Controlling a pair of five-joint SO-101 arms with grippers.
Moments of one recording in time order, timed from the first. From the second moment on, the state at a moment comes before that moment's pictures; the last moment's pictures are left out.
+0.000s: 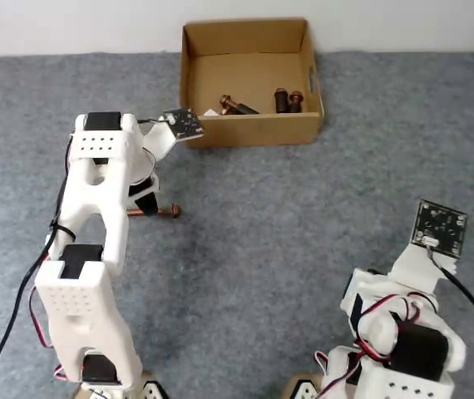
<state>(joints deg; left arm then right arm) -3.4 28.1 -15.8 86.4 -51.2 11.2 -76.5 49.4 95.0 -7.9</state>
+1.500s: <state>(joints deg) 2.6 49.6 -33.7 98.2 -48.7 11.2 -76.6 50.3 95.0 -7.9</state>
